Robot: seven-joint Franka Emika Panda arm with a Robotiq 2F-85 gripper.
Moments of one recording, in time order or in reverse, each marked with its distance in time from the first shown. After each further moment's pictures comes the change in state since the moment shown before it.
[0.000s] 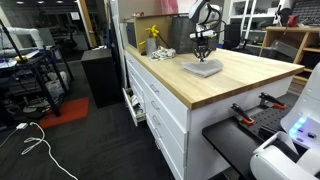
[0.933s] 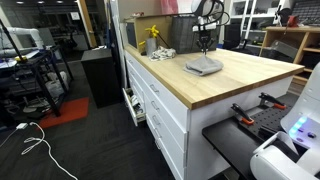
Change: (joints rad) arm 0.025 -0.068 -0.056 0.013 -0.139 0.117 0.028
